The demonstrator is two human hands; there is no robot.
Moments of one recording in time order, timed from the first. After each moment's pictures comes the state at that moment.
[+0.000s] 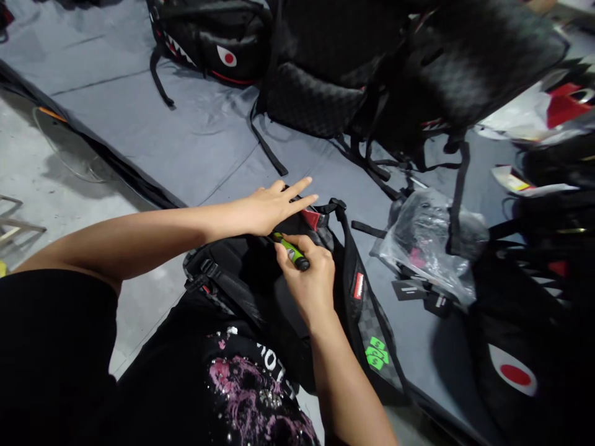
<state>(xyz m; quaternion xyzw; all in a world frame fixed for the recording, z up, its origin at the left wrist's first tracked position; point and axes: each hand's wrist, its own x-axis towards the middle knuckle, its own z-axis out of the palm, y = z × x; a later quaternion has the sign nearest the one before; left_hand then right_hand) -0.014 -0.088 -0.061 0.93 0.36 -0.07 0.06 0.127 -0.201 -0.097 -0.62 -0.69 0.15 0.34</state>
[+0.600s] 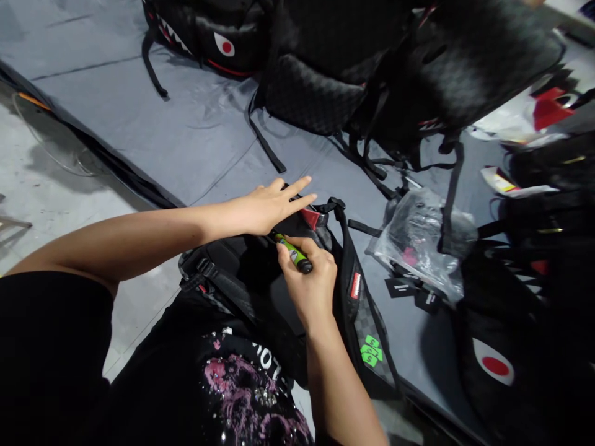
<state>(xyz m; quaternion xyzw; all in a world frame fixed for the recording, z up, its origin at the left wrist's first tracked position) -0.016 -0.088 -0.063 0.93 0.35 -0.05 0.07 0.126 -0.204 -0.097 -0.65 -0.65 0.17 0.36</state>
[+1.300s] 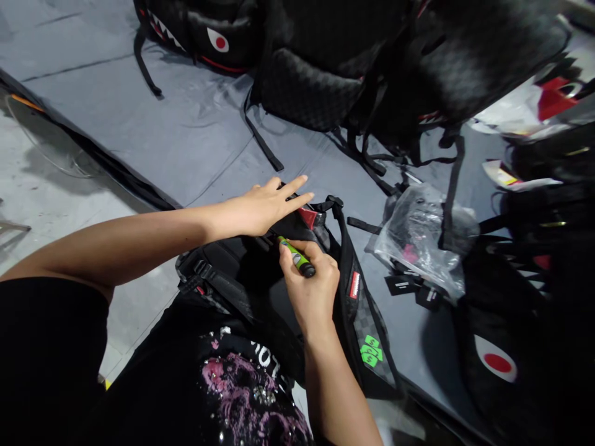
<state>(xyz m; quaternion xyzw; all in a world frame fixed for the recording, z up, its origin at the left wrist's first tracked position) -0.015 -0.085 -0.068 0.93 0.35 -0.04 0.09 0.124 -0.205 -0.105 -0.66 -0.63 0.14 0.39</state>
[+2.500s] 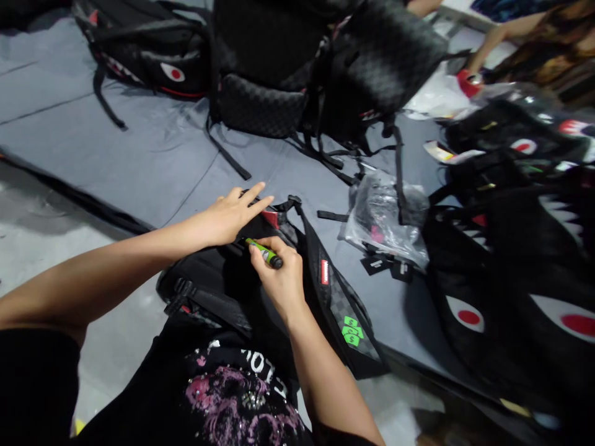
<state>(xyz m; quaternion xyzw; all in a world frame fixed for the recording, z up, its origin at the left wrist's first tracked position) -0.017 -0.084 -0.065 0.93 0.35 -0.06 0.08 0.123 -0.199 -0.105 -0.66 -0.60 0.21 0.40</state>
